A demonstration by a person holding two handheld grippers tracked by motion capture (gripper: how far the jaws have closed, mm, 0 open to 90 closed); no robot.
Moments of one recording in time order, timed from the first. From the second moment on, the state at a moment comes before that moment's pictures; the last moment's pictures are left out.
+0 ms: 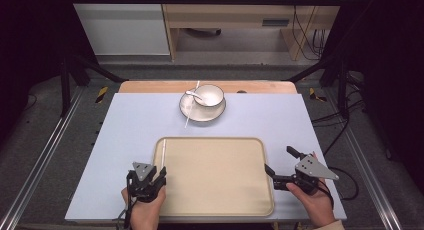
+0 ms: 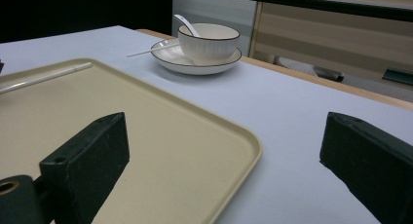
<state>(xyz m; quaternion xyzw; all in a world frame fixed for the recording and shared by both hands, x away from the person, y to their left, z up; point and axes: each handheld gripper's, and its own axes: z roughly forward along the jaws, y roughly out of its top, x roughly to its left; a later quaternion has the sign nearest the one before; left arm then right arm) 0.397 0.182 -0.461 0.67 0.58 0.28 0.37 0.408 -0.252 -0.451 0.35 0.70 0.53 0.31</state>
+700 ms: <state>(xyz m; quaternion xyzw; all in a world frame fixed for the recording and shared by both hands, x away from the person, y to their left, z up) 0.450 0.181 -0.438 0.73 0.49 0.29 0.38 0.408 -0.256 -0.451 0.35 0.70 0.53 0.32</state>
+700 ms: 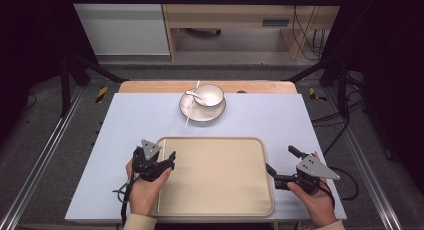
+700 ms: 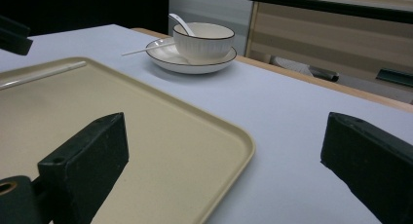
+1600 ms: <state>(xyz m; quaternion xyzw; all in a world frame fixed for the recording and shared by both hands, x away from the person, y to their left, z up) 0.550 0.143 -0.395 0.79 0.39 0.28 0.39 0.407 -0.258 -0.449 0.34 0.71 0.53 0.33</state>
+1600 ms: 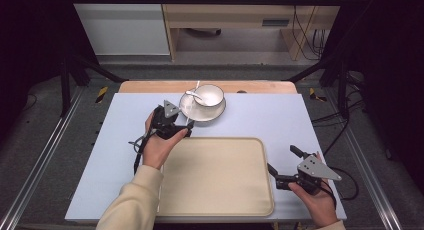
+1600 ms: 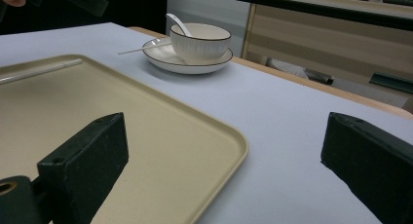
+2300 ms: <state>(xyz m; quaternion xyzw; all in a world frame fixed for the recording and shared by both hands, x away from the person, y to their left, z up) 0.594 0.139 -0.408 0.80 0.39 0.28 0.35 0.407 -0.257 -0.449 0.34 0.71 0.52 0.33</state>
